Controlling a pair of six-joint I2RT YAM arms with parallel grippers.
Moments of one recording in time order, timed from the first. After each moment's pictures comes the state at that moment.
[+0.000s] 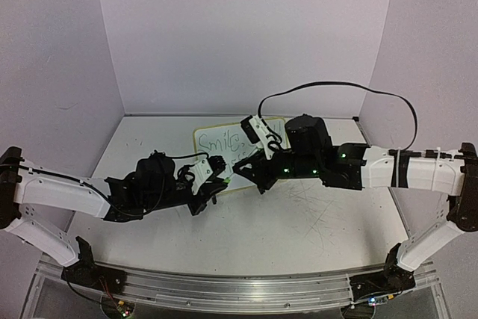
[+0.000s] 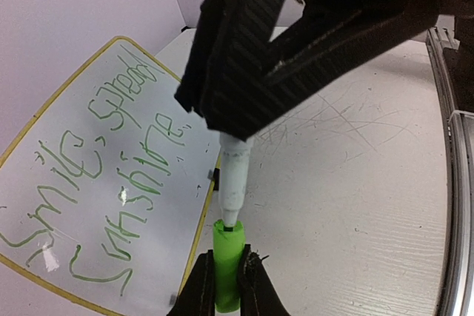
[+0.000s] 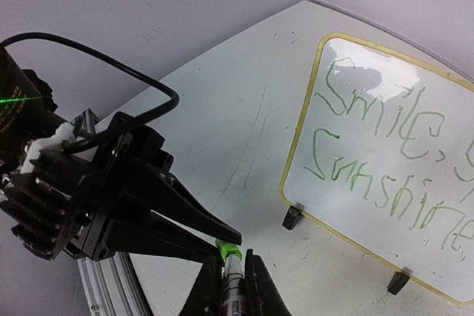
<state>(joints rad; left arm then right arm) -1.07 1.35 0.65 0.39 -0.04 0.24 1.00 1.49 1.10 -0.04 -0.17 0.21</state>
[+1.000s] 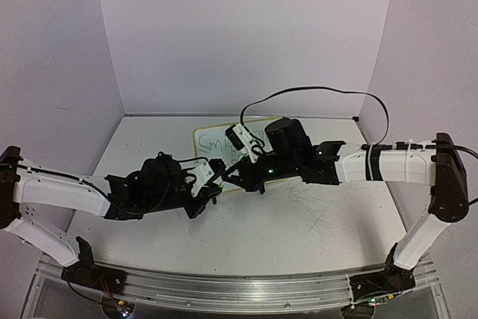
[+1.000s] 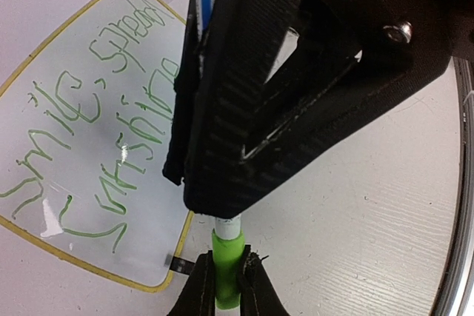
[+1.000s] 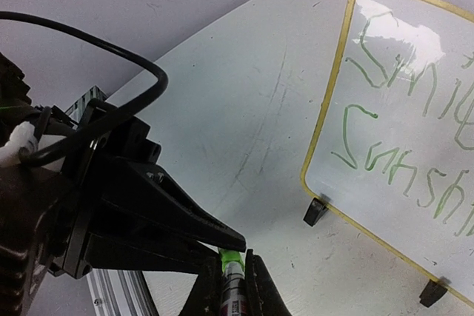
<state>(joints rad) -1.08 1.35 0.68 0.23 -0.10 0.17 0.97 1.67 1.18 -0.04 -0.30 0.23</state>
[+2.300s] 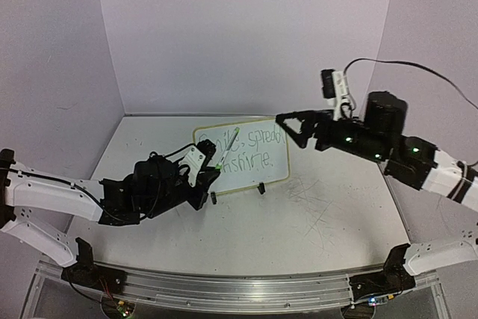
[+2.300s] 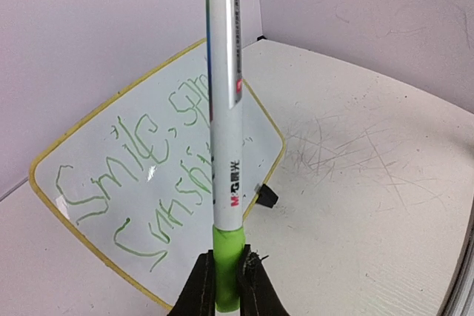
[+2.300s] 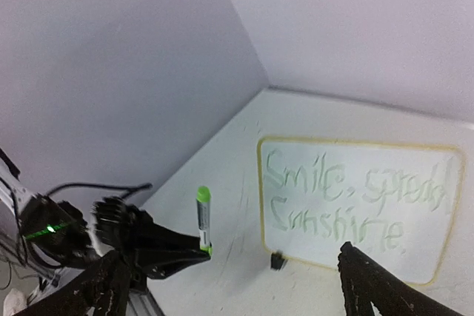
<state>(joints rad) -1.18 1.29 0.69 0.35 -0.41 0.02 0.88 1.14 1.03 -0.05 -0.08 0.43</state>
